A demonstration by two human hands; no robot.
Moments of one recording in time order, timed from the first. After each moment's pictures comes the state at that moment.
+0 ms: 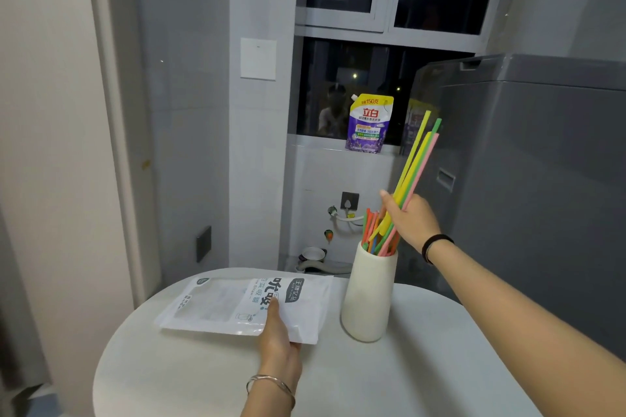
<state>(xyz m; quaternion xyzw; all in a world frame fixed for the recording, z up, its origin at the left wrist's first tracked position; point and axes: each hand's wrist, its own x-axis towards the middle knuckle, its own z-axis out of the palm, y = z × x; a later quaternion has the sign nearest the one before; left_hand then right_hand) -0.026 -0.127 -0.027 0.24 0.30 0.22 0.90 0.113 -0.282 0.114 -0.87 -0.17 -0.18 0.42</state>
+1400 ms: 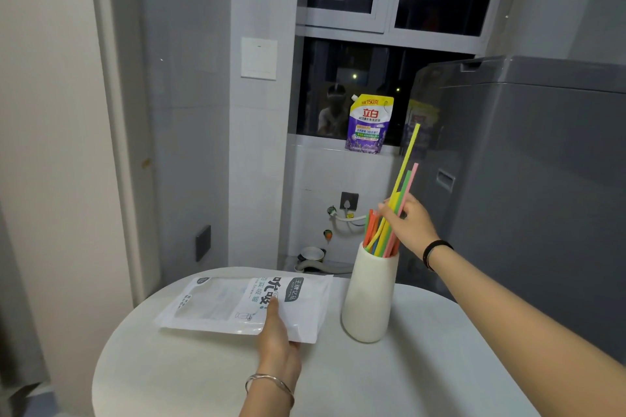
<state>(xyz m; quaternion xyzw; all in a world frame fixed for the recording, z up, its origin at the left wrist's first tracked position) -0.029 -0.127 -0.024 0.21 0.29 0.23 0.90 0.119 -0.284 0.103 -0.86 -0.19 -0.14 0.46</state>
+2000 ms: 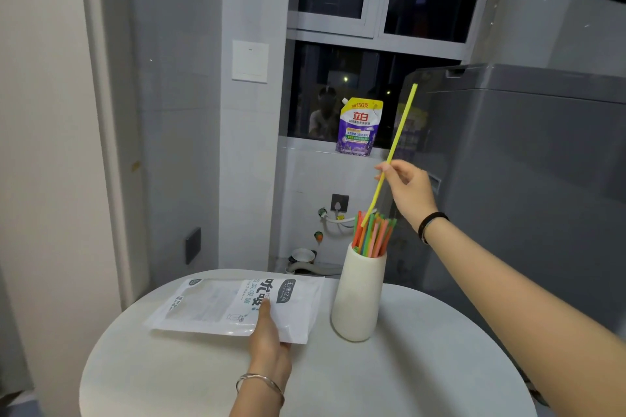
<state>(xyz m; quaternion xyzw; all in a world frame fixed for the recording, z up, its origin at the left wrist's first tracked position) -0.030 -0.129 -0.023 0.23 0.29 0.22 0.90 0.102 -0.281 0.160 -0.77 -0.23 -0.23 0.55</state>
